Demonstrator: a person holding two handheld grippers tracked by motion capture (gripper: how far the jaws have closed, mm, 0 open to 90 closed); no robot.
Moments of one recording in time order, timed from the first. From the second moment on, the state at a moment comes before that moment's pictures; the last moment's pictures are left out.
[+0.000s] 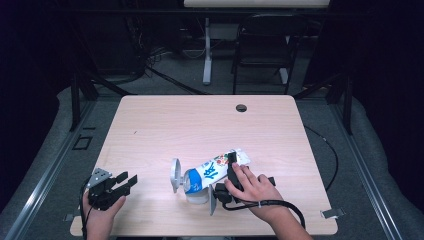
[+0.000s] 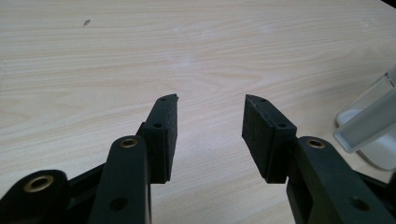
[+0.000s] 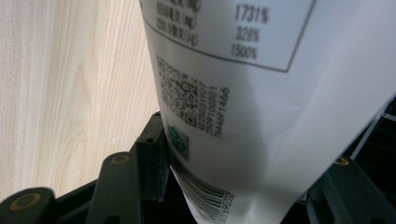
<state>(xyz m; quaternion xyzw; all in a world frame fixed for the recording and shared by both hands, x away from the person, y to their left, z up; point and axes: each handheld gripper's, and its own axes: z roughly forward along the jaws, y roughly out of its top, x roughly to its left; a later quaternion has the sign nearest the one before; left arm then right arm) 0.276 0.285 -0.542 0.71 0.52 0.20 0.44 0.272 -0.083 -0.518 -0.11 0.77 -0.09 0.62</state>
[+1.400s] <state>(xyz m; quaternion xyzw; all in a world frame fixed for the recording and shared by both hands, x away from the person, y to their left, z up) 0.276 0.285 -0.542 0.71 0.52 0.20 0.43 0.273 -0.082 -0.517 -0.12 0.77 -0.09 0.62</state>
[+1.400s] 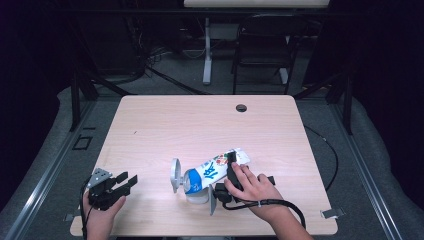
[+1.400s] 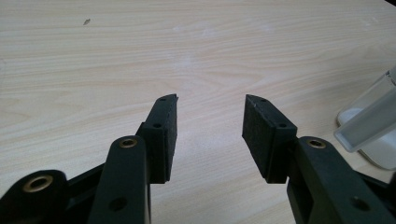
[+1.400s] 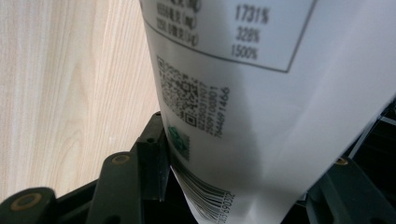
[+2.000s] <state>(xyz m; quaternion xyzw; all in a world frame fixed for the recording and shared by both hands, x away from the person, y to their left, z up) 0.277 0.284 -0.543 0.71 0.52 0.20 0.43 0.272 -0.082 -0.517 -0.12 0.77 -0.09 0.62</state>
